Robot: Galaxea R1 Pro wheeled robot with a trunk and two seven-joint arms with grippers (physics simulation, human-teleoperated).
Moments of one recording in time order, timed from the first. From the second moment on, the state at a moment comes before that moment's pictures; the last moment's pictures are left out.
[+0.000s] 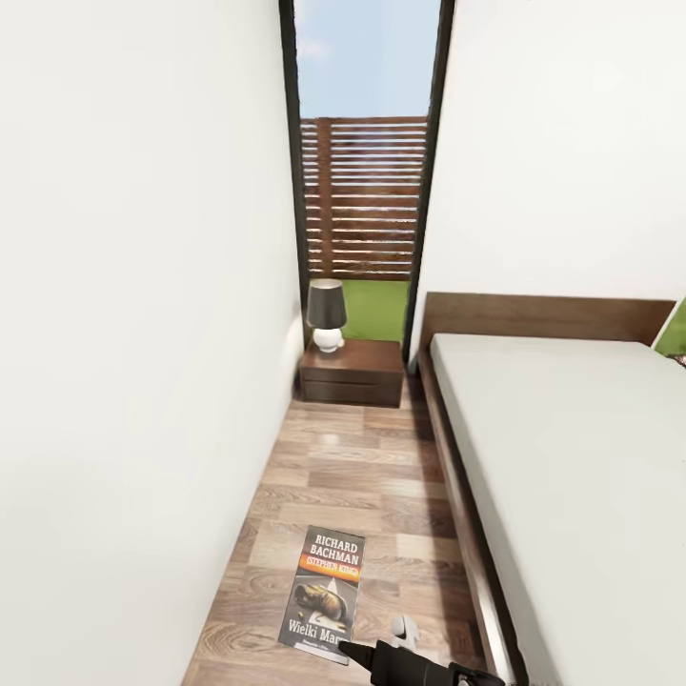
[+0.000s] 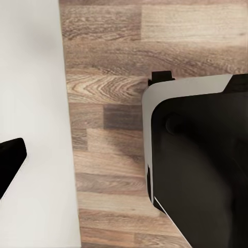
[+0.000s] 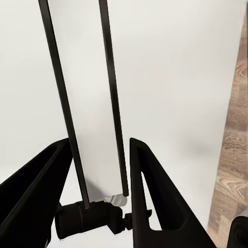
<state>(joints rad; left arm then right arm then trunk) -0.28 0.09 -0.15 -0.08 0.06 0.15 0.02 -0.31 0.02 0.24 -0.53 -0.60 0.37 0.83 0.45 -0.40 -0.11</state>
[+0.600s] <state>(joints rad) -0.28 0.09 -0.15 -0.08 0.06 0.15 0.02 -0.31 0.03 0.24 -0.53 -0.60 0.37 0.83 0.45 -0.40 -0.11</state>
